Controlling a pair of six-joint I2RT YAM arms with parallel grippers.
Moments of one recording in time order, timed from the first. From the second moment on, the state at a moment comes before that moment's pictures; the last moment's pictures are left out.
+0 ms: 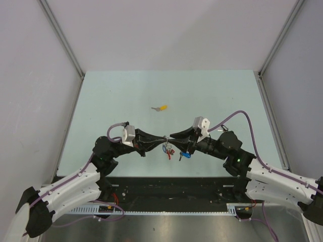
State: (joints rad) left arm -0.75 0.77 0.37 0.74 0.61 -0.23; right arm 1.00 0.82 0.59 0.37 -0.22 0.08
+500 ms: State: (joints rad) left arm -0.74 0.77 0.37 0.73 0.64 -0.23; right arm 0.98 0.86 0.59 0.39 -0.30 0.07
